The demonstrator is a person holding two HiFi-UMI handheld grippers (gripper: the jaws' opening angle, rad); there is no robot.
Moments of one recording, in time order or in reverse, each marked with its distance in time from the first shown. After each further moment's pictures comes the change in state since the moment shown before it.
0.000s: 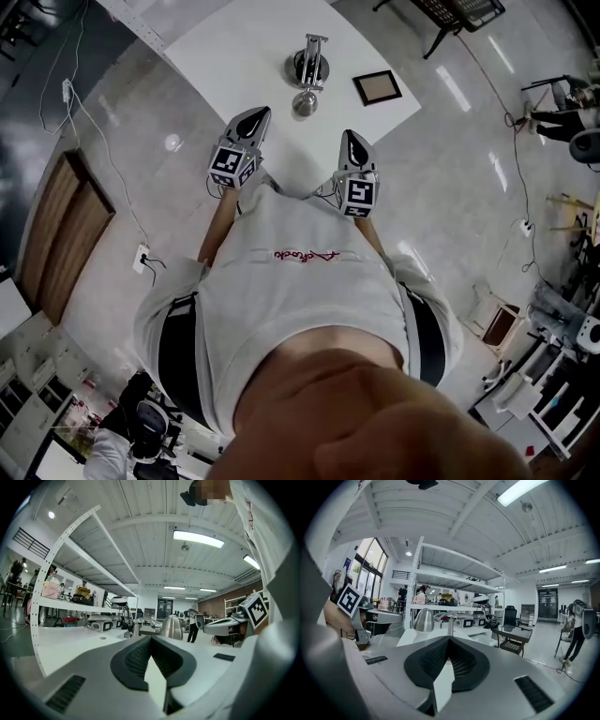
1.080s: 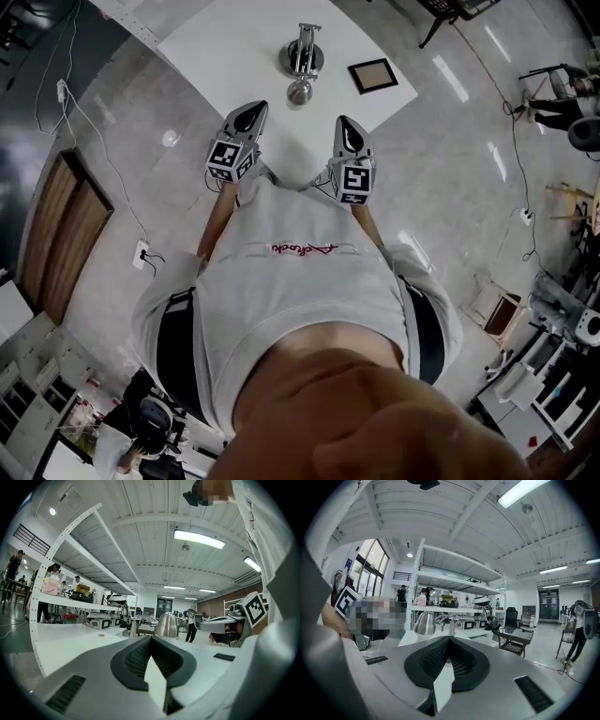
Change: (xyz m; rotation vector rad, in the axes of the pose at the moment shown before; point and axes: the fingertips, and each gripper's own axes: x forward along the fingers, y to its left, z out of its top) left arm -0.001 -0.010 -0.007 -0.023 0.014 -0.013; right arm 0.002 0.002 0.008 -0.010 -0.021 0.007
